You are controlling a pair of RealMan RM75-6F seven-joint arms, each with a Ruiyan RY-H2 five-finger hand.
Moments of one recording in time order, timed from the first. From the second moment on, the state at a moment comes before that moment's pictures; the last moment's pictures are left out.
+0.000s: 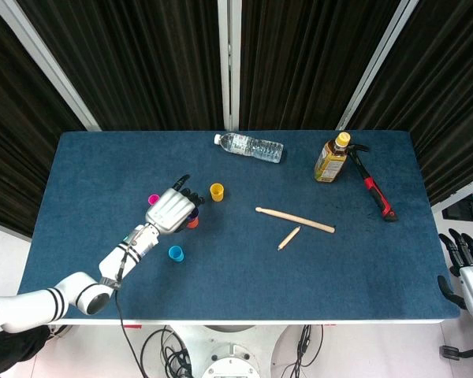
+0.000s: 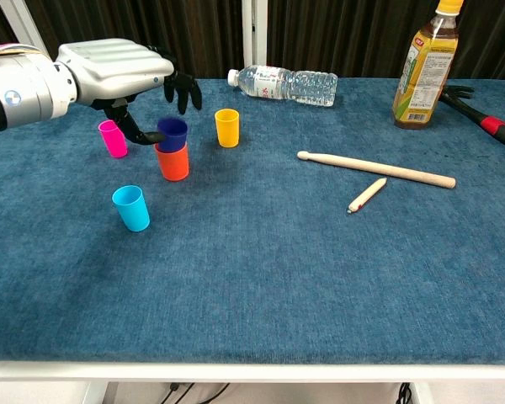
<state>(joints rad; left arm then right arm) -0.90 -1.49 -0.13 -1.36 1.30 0.87 0.35 0.04 -1.08 0.01 -1.42 -1.54 1.47 0.11</state>
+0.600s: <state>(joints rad) -0.98 -1.55 -0.22 -1.25 1.28 0.83 0.27 0.04 -1.07 0.01 -1.44 -1.55 1.47 0.08</state>
